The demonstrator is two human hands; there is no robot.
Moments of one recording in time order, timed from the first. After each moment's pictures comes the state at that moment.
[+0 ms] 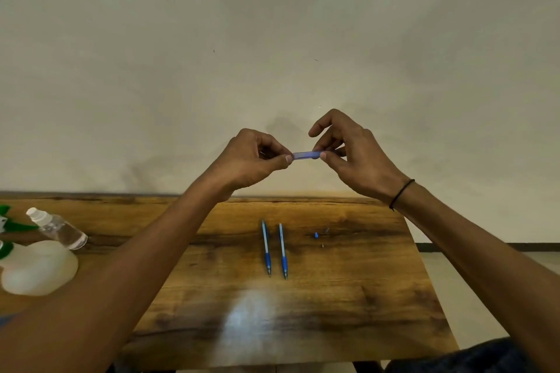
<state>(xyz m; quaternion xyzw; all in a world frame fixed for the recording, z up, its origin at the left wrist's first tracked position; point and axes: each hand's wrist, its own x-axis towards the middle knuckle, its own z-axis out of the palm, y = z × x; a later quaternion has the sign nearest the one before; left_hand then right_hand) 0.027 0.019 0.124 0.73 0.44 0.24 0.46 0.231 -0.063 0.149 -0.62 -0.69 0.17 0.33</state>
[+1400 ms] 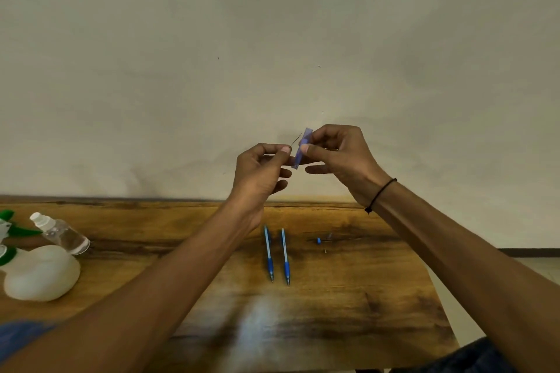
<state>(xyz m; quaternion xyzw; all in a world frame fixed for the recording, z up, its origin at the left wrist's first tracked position) 0.050 -0.005 0.107 0.44 0.49 0.42 0.63 0.208 -0.037 0.136 -0.61 -0.51 0.36 0.48</state>
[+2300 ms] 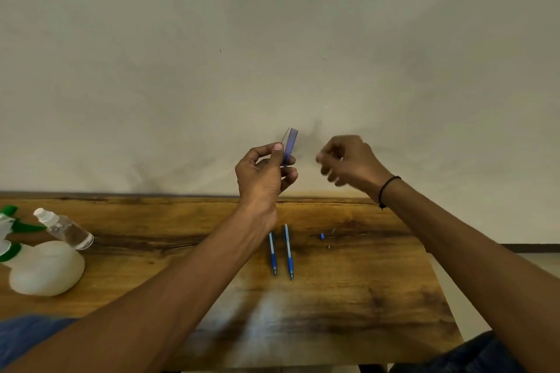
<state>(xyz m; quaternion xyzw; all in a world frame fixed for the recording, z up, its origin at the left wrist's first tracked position) 0.061 -0.016 0.097 0.28 0.46 0.51 0.67 0.239 -0.029 0.105 -0.72 -0.56 0.28 0.31</state>
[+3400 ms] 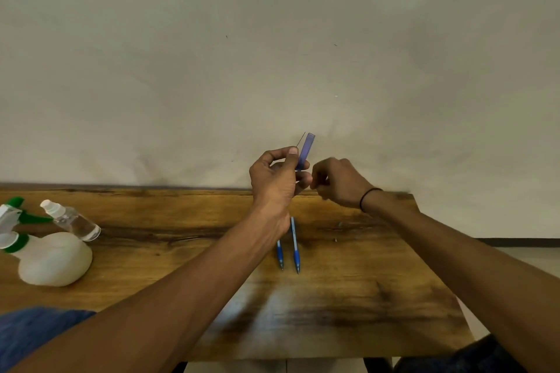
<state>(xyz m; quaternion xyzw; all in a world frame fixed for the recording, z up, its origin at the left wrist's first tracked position) 0.065 -0.020 0.078 0.29 0.48 0.48 0.67 0.226 -0.015 0.038 -0.69 -0.69 0.19 0.11</state>
